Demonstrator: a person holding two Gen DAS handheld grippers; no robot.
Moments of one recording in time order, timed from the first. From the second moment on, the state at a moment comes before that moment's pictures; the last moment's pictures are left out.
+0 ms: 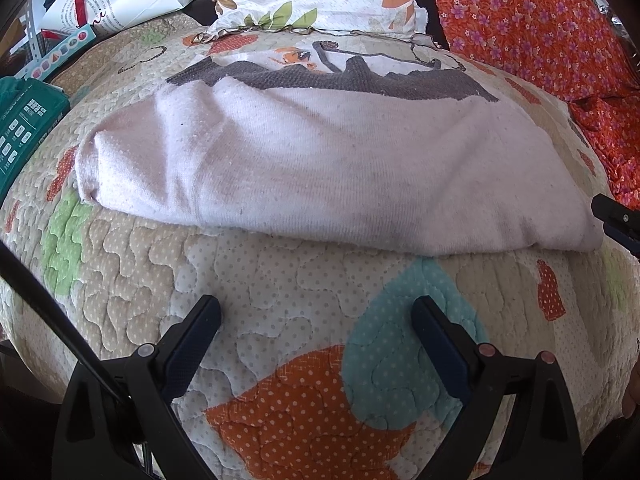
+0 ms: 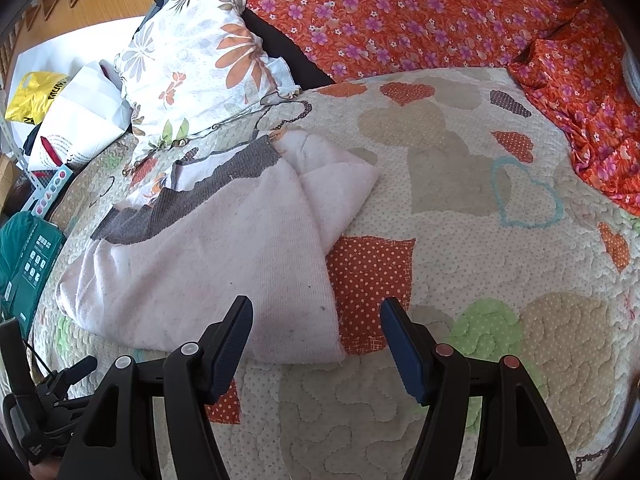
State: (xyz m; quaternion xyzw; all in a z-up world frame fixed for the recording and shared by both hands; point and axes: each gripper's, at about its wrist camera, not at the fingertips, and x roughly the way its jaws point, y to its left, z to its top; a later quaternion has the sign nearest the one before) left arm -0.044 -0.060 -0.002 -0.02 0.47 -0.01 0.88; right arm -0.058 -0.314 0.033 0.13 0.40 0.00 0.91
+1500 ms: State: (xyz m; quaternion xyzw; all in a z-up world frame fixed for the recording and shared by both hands) left arm -0.062 -0.027 0.014 -0.06 0.48 -0.03 0.87; right arm -0.056 -0.307 0.024 0.12 0.41 -0.01 0.90
